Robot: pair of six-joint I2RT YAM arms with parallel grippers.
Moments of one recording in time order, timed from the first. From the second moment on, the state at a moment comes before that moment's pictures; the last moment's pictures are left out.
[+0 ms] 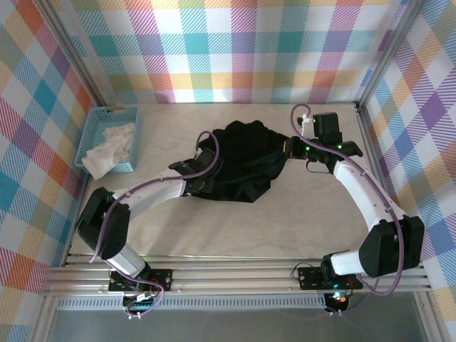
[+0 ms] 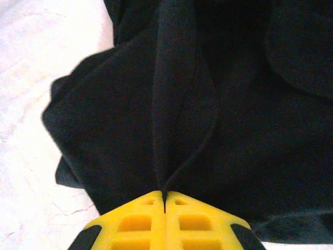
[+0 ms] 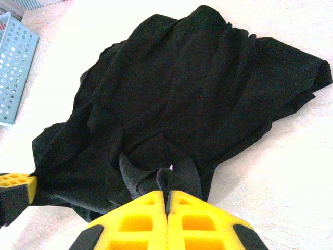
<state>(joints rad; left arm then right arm) -0.67 1.56 1.09 -0.61 -0.39 -0.38 0.22 1.37 1.20 -0.60 -0.32 0.28</state>
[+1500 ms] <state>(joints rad) -0.33 1.59 2.54 -0.65 -0.26 -0.17 0.20 1.70 2.63 -0.61 -0.22 0.21</state>
